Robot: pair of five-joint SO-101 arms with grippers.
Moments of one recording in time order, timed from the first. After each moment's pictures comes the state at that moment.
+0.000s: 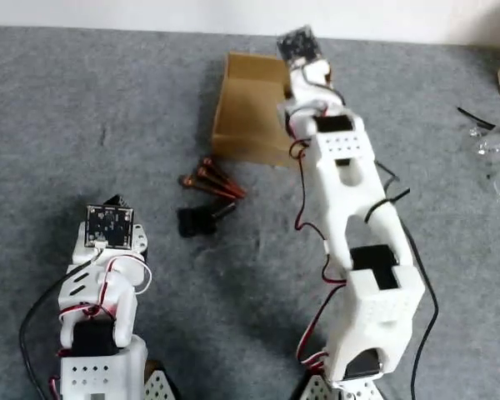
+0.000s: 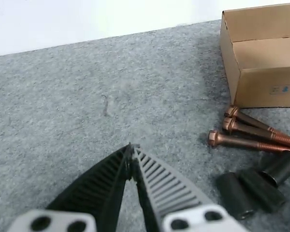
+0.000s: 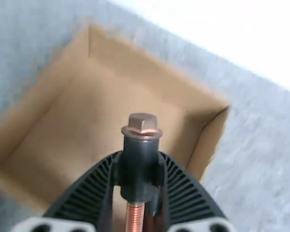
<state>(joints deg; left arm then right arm) -8.7 -103.3 96.0 37.9 -6.1 -13.8 18.5 -9.0 32.5 18.5</state>
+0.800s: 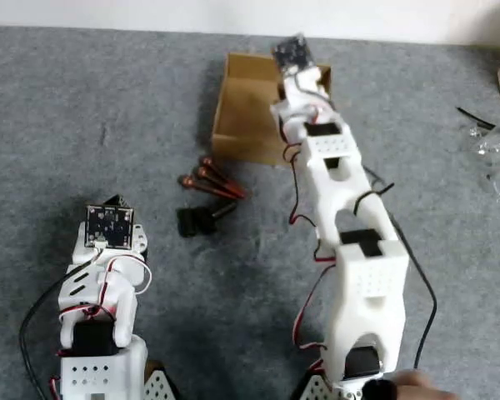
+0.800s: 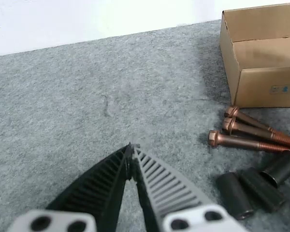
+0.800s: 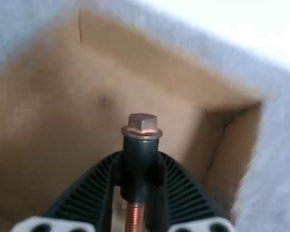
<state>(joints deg) -8.7 -103.3 96.0 37.9 -6.1 -13.3 35.1 -10.2 19.8 18.5</state>
